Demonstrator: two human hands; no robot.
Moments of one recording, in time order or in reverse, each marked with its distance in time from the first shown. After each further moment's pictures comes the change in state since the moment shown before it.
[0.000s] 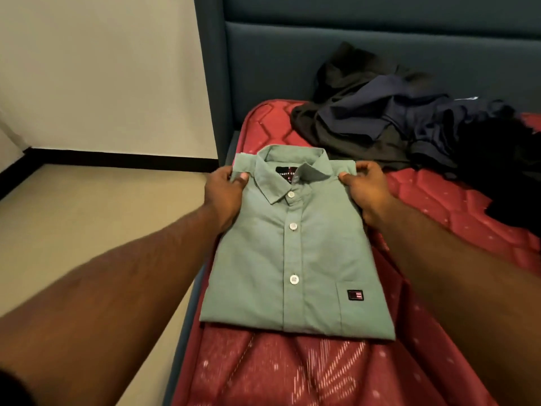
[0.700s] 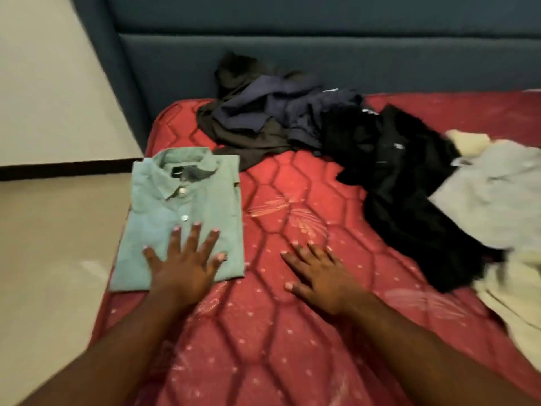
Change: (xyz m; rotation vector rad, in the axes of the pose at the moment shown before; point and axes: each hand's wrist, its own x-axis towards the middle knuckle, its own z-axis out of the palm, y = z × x) left_hand -0.225 0.032 0.050 1.343 -0.422 0.212; right_hand -0.189 0.066 -0.226 -1.282 -0.619 -0.298
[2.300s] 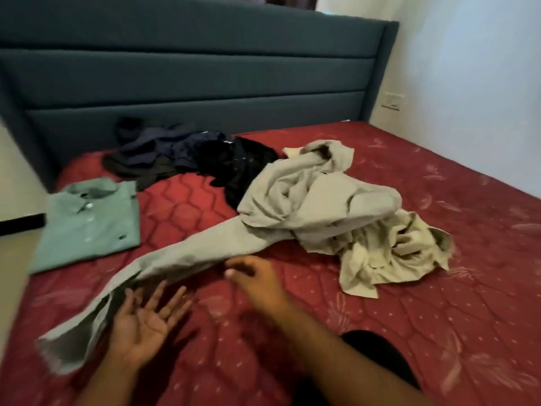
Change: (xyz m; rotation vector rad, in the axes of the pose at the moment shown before) left_hand -0.281 0.152 0.012 -2.642 -0.689 0.033; right_hand -0.312 -0.036 0.013 1.245 0.737 0.096
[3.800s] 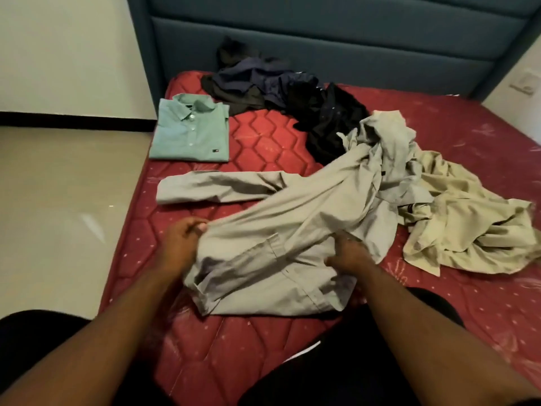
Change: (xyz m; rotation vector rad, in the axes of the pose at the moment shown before) left_hand -0.107 0.044 -0.037 1.476 0.615 0.567; right_hand -0.011 0.073 -0.046 -1.305 -0.298 0.304
